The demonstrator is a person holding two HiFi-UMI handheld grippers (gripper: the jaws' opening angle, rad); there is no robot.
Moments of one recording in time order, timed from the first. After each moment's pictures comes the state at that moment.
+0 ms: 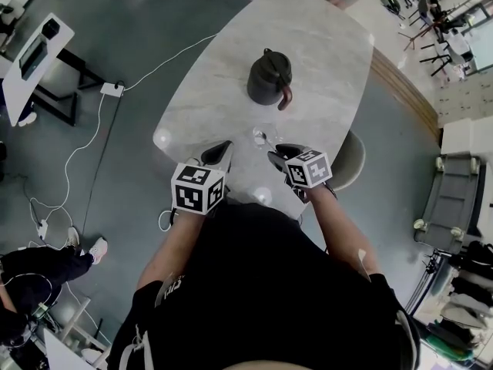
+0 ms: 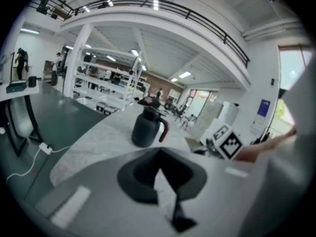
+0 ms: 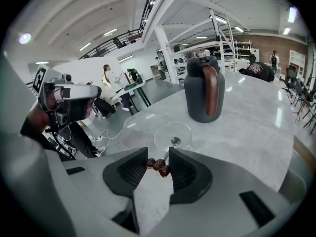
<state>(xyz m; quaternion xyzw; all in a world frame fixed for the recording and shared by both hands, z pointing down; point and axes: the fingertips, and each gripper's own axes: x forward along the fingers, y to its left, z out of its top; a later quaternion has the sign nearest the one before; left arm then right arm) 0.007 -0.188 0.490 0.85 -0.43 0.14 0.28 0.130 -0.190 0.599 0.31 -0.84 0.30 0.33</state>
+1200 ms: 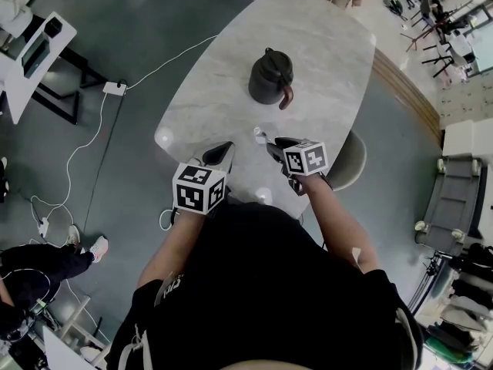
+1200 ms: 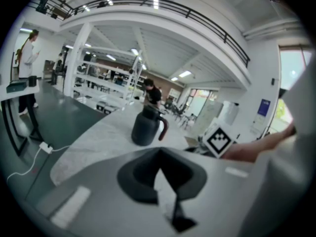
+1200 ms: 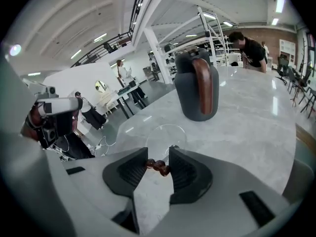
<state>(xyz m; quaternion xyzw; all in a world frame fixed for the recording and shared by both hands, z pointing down) 0.009 -0.184 0.495 0.85 -0.43 0.15 0.28 0.127 -0.215 0.613 0.34 -0.82 0.34 0.30</state>
